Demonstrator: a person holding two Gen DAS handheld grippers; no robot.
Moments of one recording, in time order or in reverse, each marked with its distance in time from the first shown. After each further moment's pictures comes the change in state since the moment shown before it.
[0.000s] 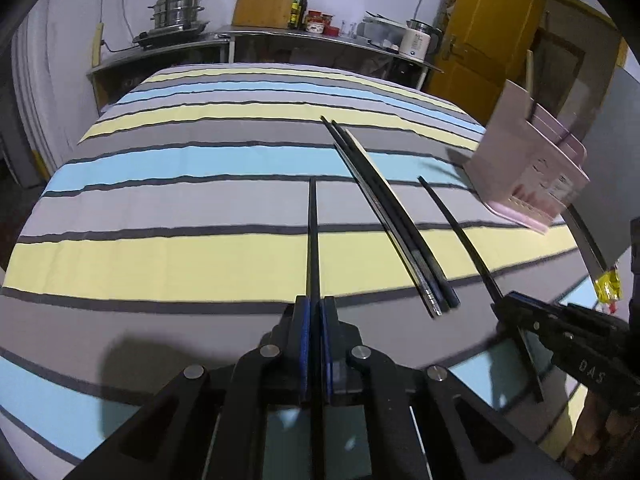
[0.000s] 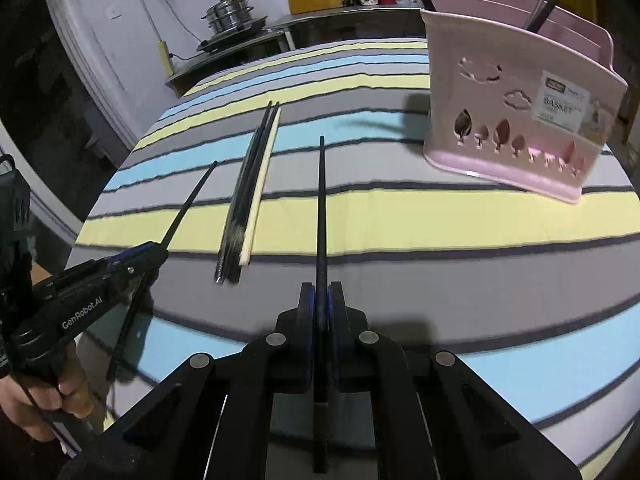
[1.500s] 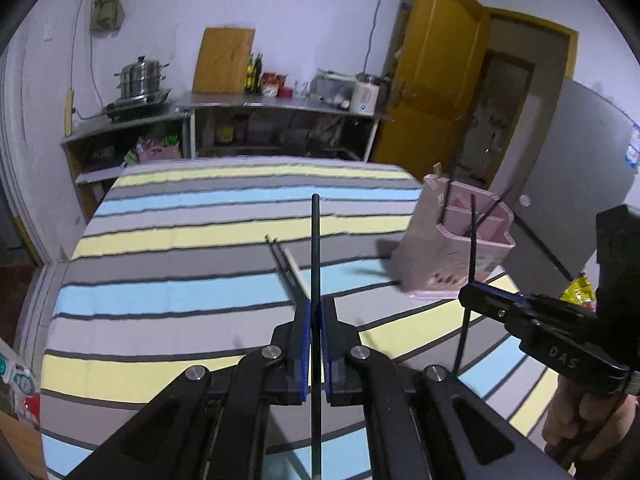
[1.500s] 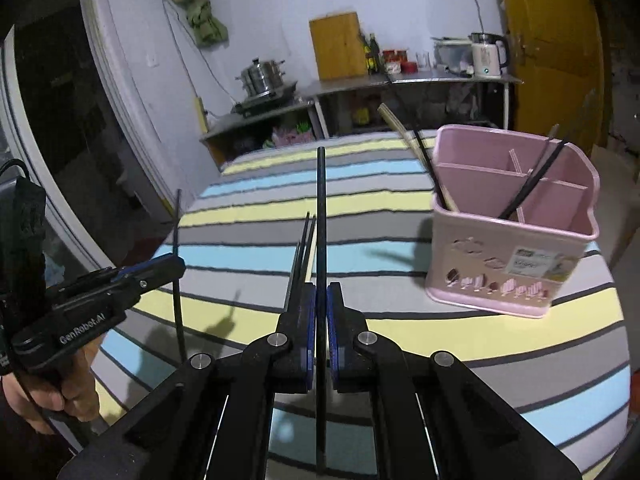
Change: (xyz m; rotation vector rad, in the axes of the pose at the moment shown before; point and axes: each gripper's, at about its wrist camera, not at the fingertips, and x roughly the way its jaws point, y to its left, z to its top) left arm -0.093 -0.038 0.071 0.106 -0.197 -0.112; right arm -0.085 0.006 0.058 -0.039 -0.239 0.074
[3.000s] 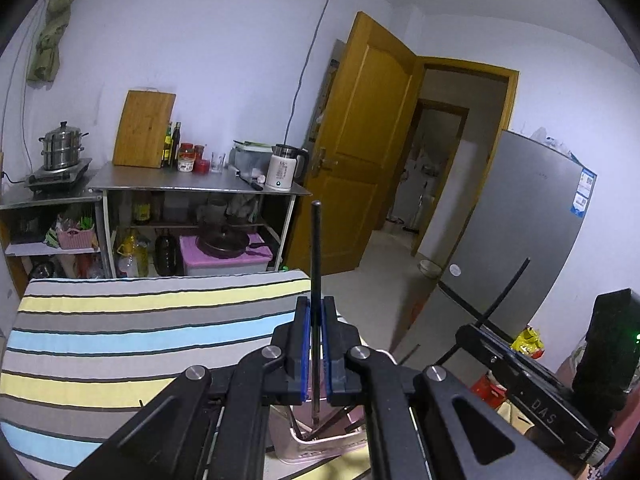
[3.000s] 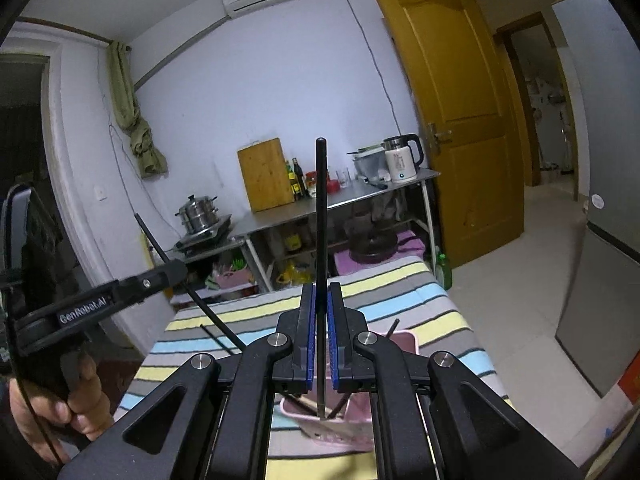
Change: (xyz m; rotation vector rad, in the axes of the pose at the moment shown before) left arm 0.040 -0.122 0.167 0.055 -0.201 -0.239; right arm -0.104 -0.089 0.098 0.147 -0.416 -0.183
